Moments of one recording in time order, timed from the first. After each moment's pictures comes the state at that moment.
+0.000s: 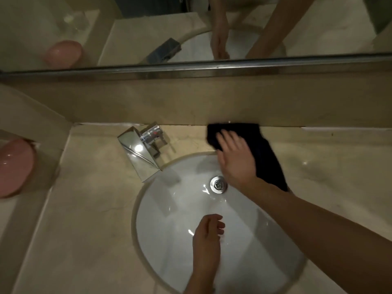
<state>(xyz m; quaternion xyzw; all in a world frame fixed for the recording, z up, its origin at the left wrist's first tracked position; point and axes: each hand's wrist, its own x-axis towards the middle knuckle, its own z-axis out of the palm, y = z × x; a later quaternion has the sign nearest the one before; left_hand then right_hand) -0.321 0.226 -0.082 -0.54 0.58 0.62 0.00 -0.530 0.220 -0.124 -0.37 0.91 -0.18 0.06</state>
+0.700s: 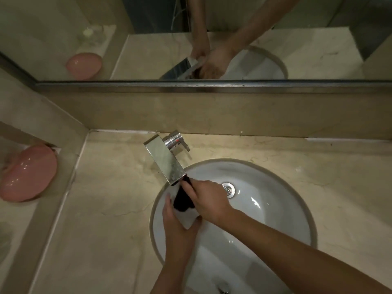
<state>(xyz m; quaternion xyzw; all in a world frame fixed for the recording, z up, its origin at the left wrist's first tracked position) -0.279 0.119 -0.069 -0.49 0.69 0.53 -0.06 -0.410 0.162 -0.036 -0.40 0.86 -0.25 0.22</state>
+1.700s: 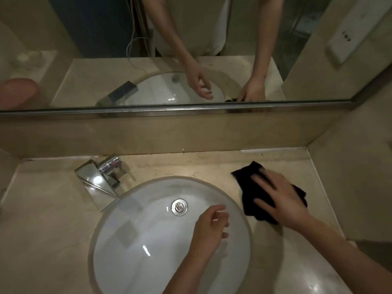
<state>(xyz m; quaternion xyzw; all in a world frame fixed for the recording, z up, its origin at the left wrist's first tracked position) -0.409 0.268 -0.033 -0.33 0.60 0.72 0.11 -0.566 0.475 -0.060 -0.33 0.93 -0.06 0.15</state>
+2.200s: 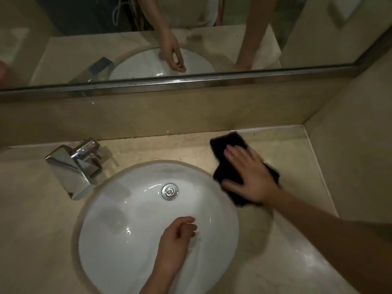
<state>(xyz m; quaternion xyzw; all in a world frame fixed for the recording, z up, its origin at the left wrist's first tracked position) -0.343 0.260 -0.066 -0.41 0.68 0.60 0.11 -0.579 0.436 -0.102 -0.41 0.90 -0.07 0.10</state>
